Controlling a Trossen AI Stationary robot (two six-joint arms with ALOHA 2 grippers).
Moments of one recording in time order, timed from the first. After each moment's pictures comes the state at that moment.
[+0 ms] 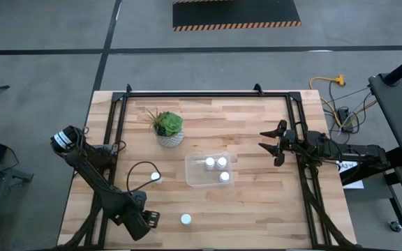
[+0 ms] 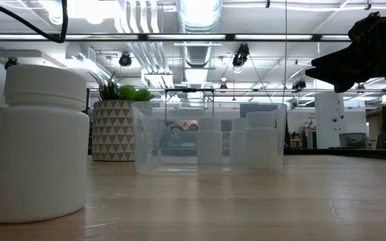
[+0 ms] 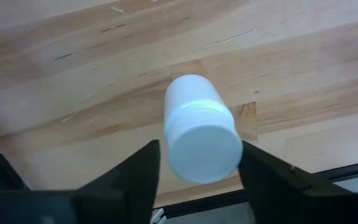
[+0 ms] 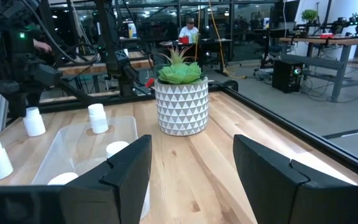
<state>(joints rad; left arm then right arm) -0.86 1.60 1.10 -0.84 0.07 -2.24 -0.08 0.06 0.01 0.03 0.13 0.10</state>
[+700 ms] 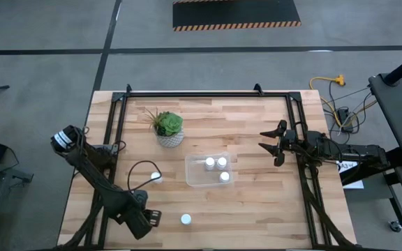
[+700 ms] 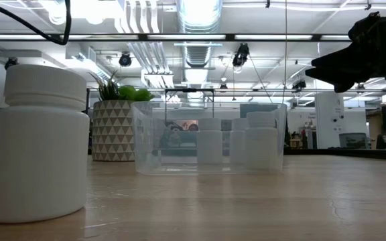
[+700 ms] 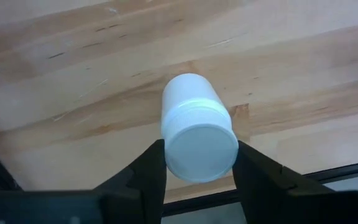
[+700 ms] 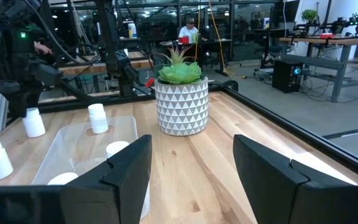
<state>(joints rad) -0.84 1.60 1.10 -0.82 0.07 -2.25 -0.08 0.06 0.01 0.03 0.13 0.10</state>
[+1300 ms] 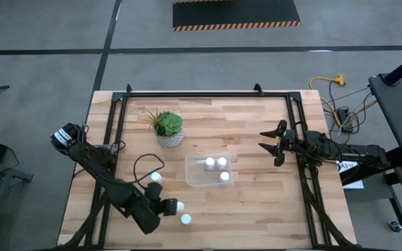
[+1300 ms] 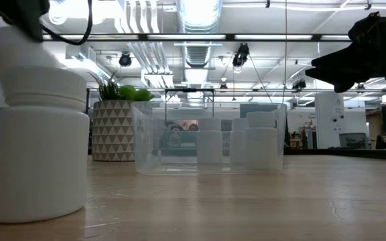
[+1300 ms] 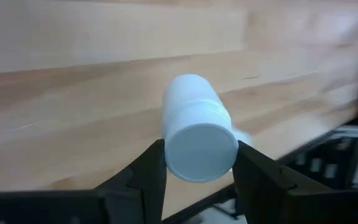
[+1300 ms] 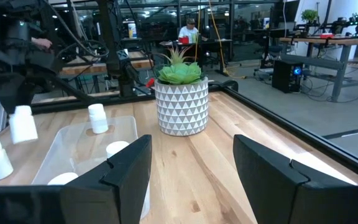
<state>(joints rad) -0.76 1.57 1.10 -0.57 -0.37 -2.22 -0.08 0.06 0.01 0.03 0.13 0.10</state>
